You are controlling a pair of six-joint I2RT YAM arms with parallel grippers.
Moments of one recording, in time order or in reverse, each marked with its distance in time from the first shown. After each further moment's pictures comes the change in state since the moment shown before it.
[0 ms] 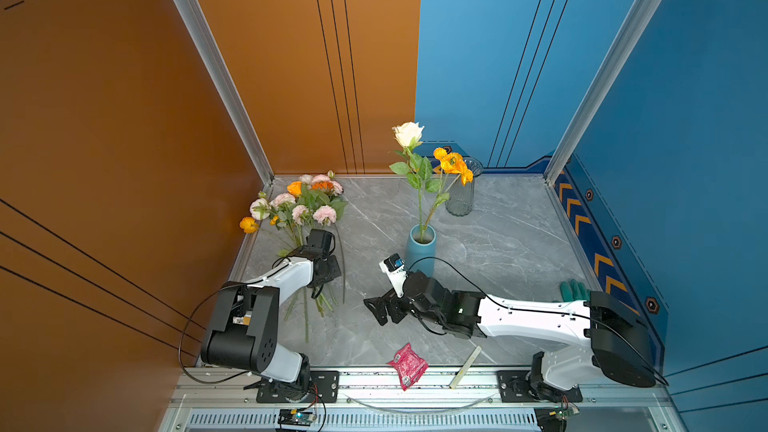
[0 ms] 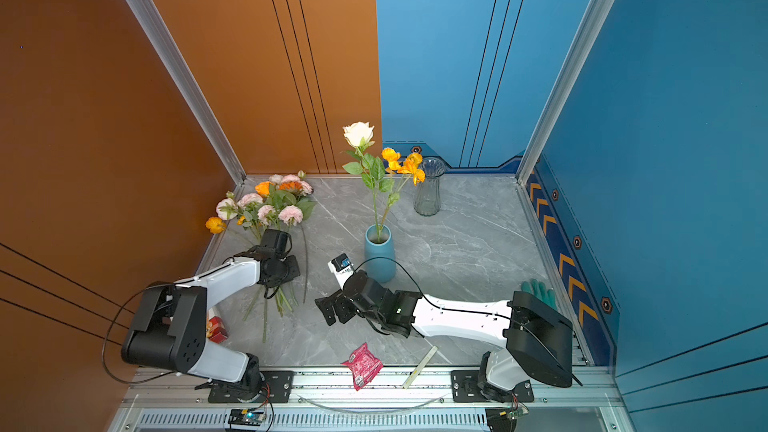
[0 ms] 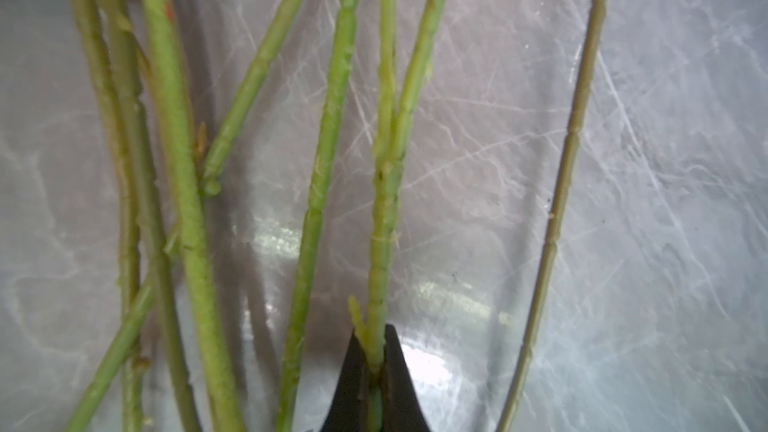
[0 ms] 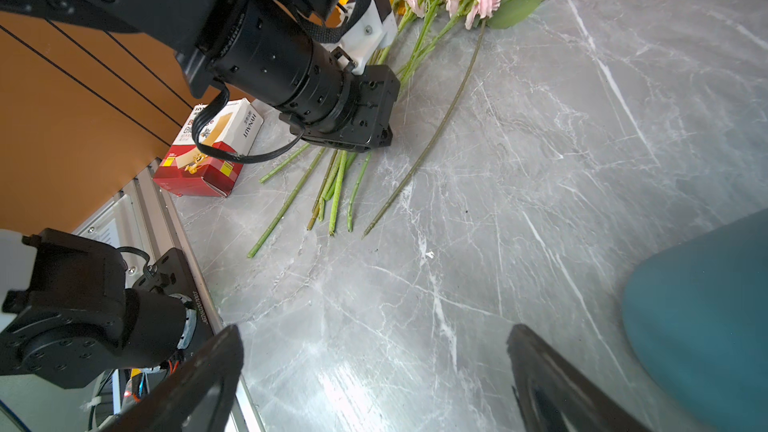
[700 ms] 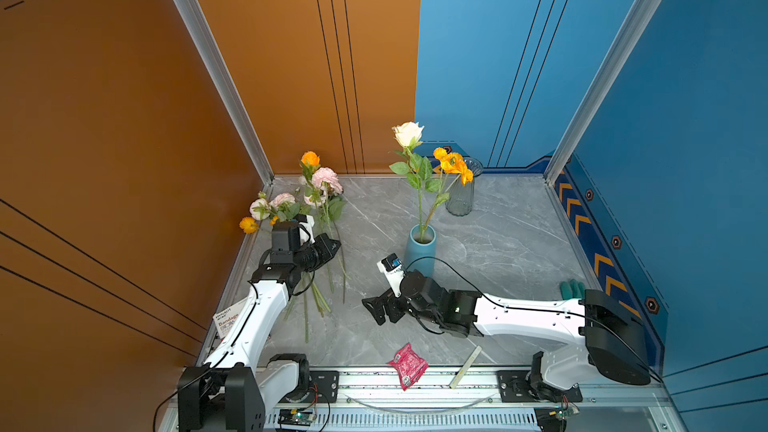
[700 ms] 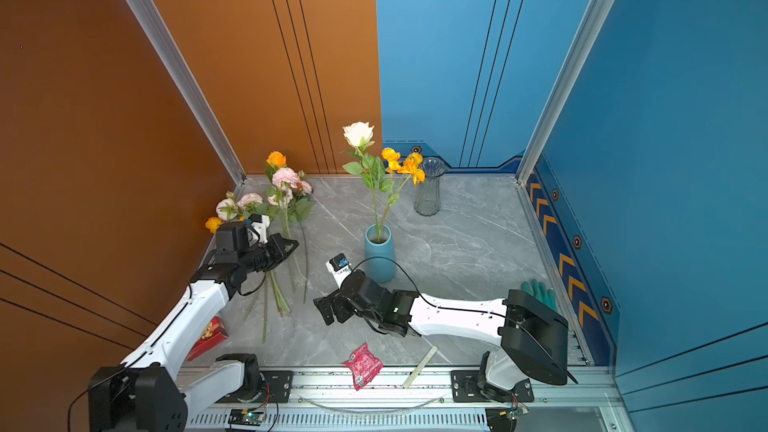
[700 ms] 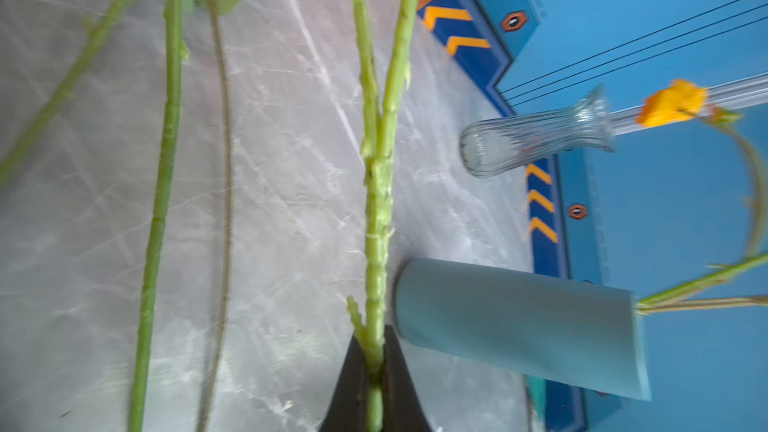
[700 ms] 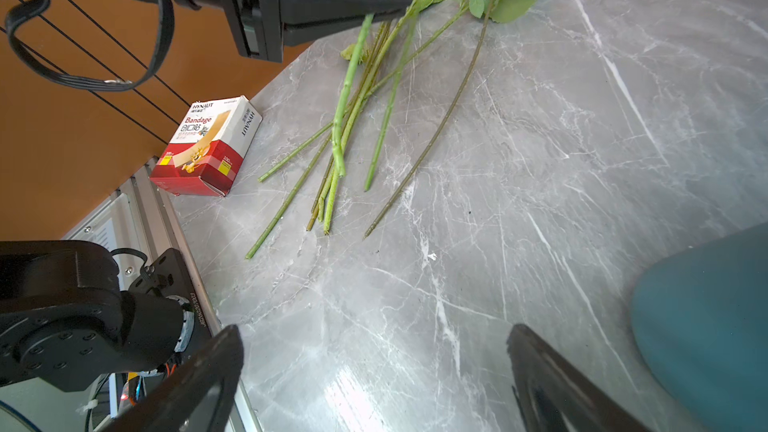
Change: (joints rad) left arm 0.148 -0.390 -0.013 0.173 0.629 -0.179; right arm 0.000 0.025 0.018 0.001 -0.004 0.000
